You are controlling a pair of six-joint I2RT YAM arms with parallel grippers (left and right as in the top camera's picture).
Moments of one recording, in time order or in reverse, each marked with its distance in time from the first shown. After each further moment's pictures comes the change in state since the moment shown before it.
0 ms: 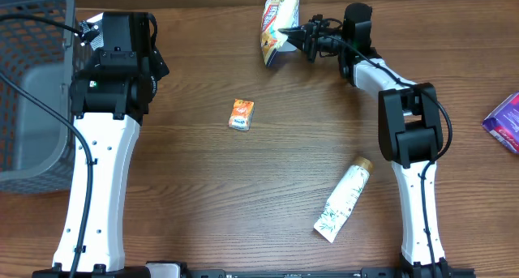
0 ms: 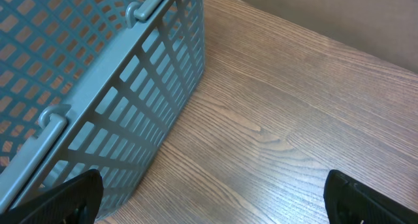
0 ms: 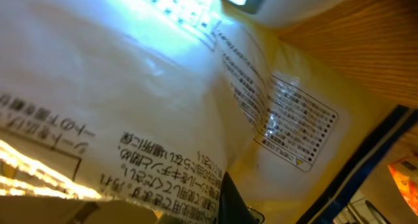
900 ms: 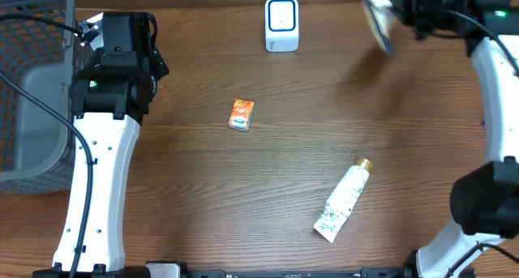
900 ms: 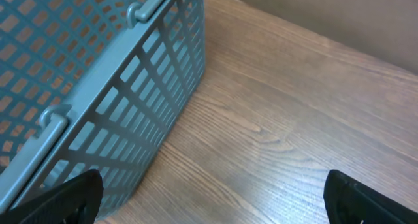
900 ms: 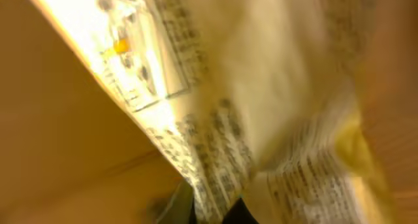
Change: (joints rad) left arm 0.000 0.000 0.000 0.001 -0.003 -0.003; right arm -0.275 -0.708 0.012 -1.360 0.490 -0.944
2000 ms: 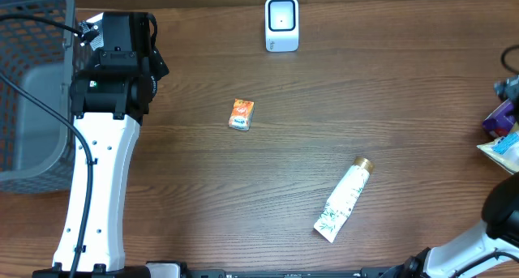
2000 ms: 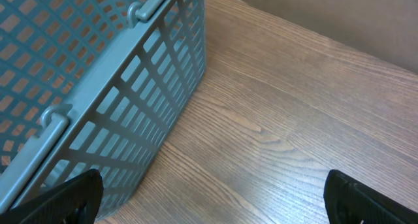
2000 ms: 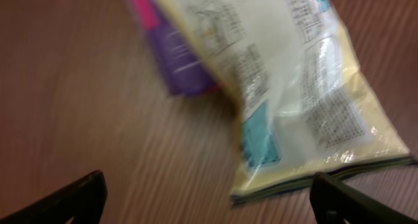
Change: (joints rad) left arm 0.000 0.000 0.000 0.000 -0.001 0.000; right arm -0.410 -0.019 -0.179 -0.486 0.834 -0.425
